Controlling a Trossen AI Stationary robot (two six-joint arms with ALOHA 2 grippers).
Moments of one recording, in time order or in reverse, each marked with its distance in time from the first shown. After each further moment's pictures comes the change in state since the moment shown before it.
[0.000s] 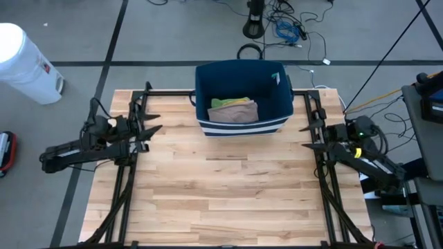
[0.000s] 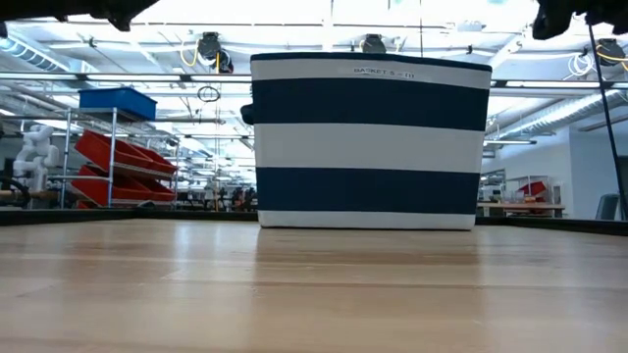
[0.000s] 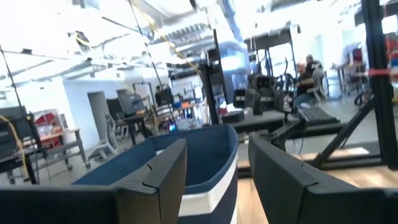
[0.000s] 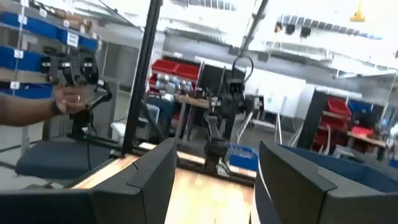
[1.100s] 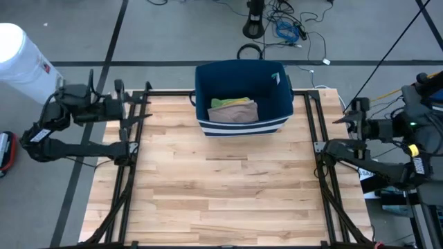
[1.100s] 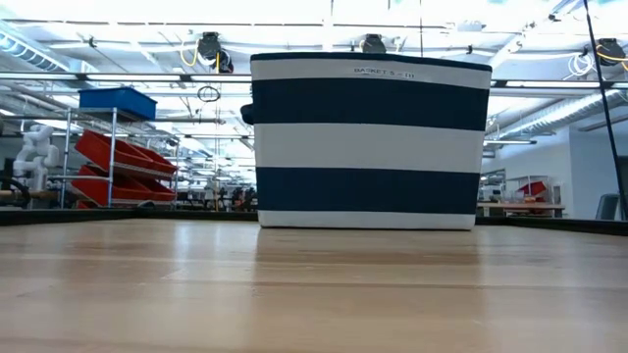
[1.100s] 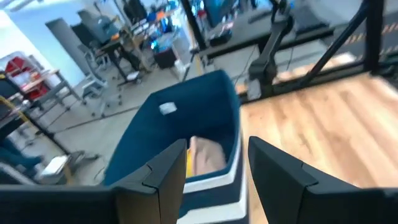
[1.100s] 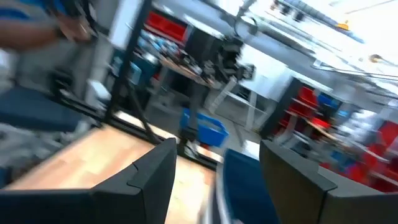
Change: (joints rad) left arm 0.000 0.504 0.934 -0.900 -0.029 0.193; right arm 0.000 0.275 0.764 -0.718 0.105 -0.375
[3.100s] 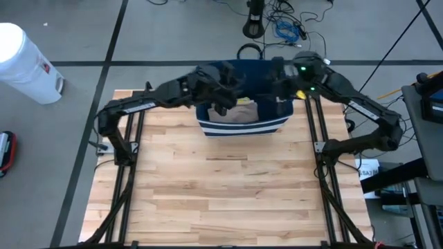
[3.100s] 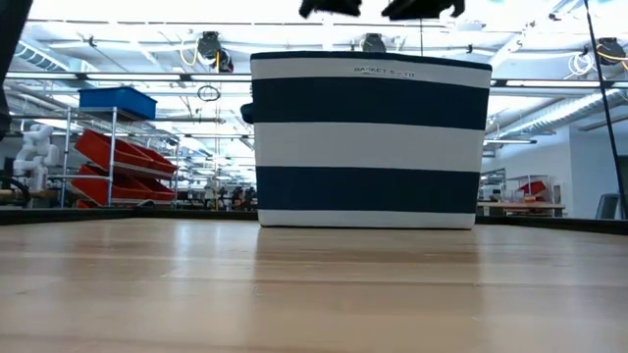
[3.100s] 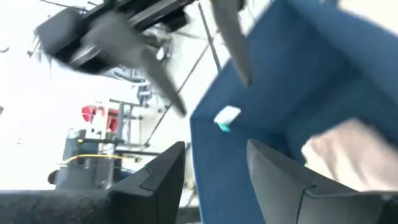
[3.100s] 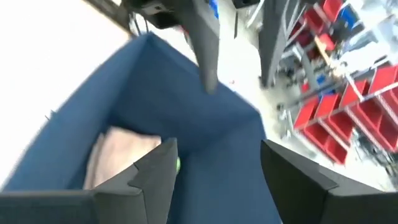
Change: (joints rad) left arm -0.001 1.054 0.586 0.330 -0.258 0.740; right arm 0.000 0.961 0.277 0.195 0.303 -0.533
